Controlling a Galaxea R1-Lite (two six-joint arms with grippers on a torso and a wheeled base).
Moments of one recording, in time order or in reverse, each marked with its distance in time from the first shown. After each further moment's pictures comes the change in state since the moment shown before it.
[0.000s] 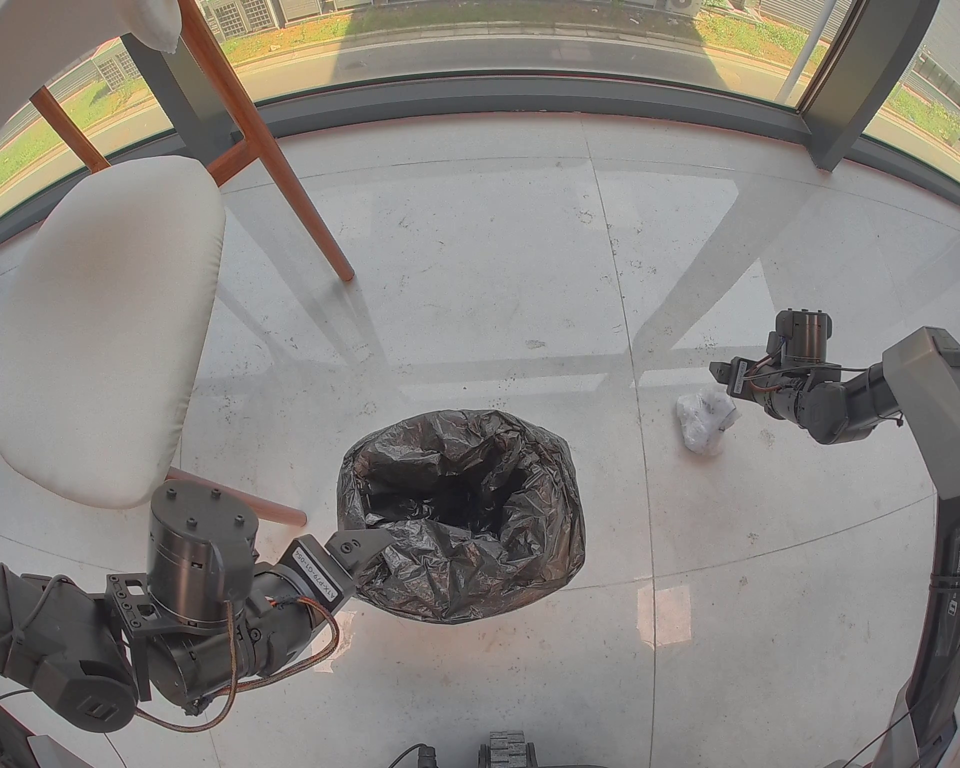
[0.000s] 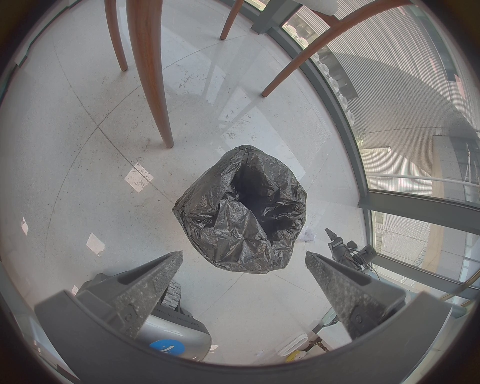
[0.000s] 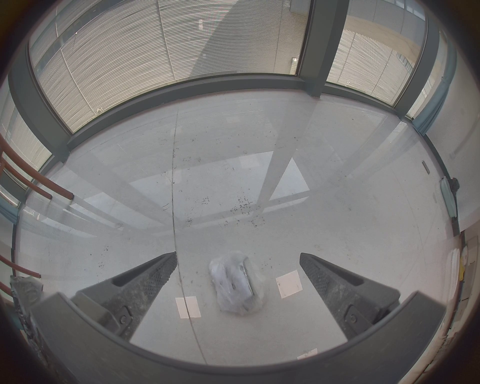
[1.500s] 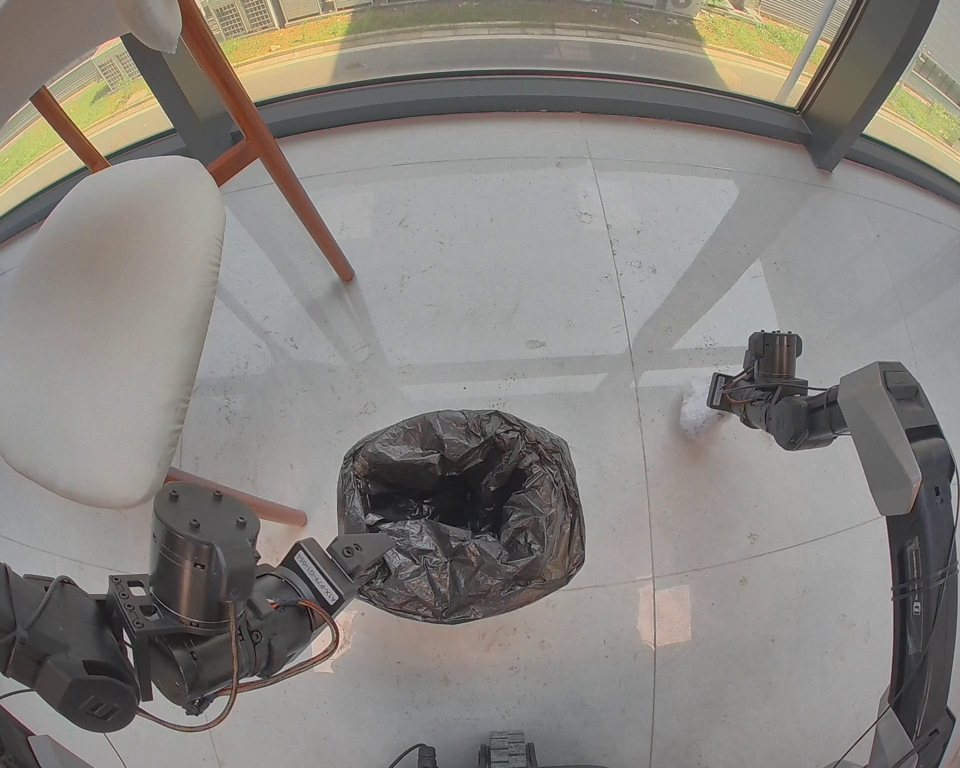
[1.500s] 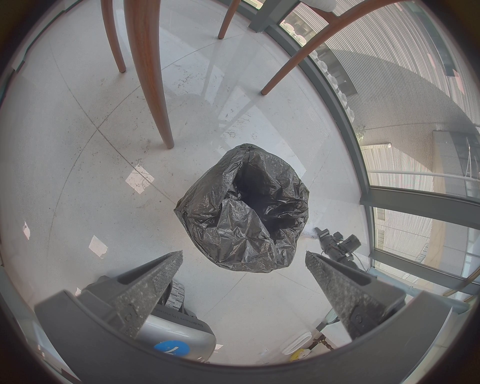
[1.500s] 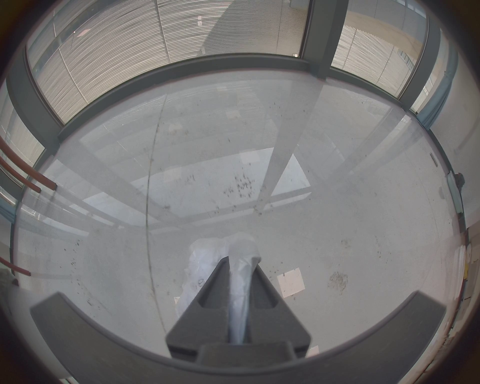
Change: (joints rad) left arm 0.006 0.007 0.005 -0.002 -0.008 0.023; right arm -0.017 0.279 -0.346 0.086 0.025 0.003
